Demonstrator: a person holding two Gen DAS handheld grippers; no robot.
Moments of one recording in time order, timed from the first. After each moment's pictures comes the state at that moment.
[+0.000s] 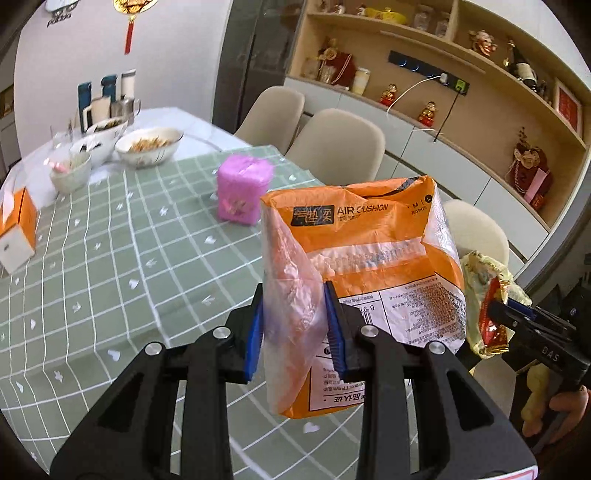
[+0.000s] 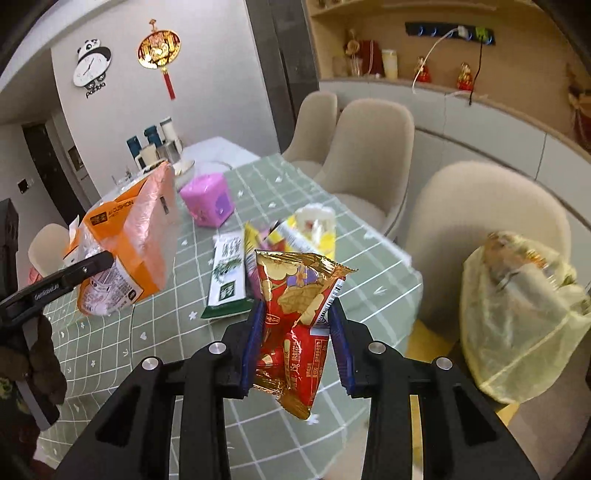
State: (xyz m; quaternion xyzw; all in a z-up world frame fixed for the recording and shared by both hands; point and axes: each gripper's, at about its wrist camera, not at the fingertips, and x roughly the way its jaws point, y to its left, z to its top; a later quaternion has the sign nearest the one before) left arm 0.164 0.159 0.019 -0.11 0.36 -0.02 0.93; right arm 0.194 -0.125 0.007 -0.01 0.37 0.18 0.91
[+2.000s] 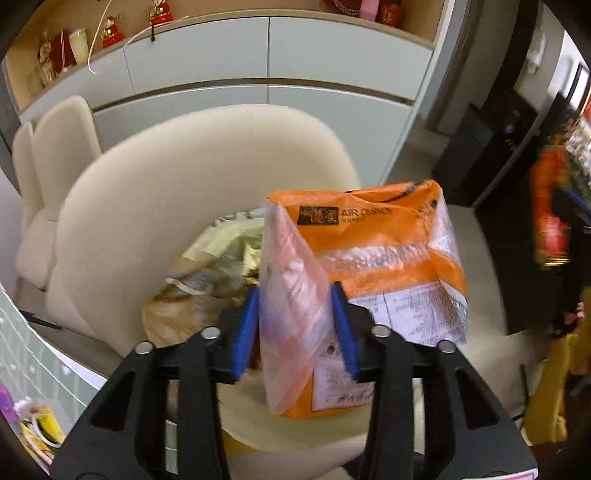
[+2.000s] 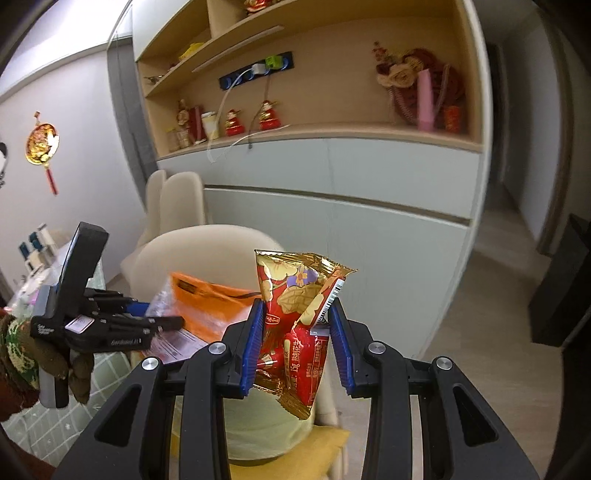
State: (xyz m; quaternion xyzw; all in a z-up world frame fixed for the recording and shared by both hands) left arm 0.369 -0.348 -0.031 0.13 0.47 -0.31 0.81; right arm 0.237 -0.541 0.031 0.08 0.29 -0.01 0.95
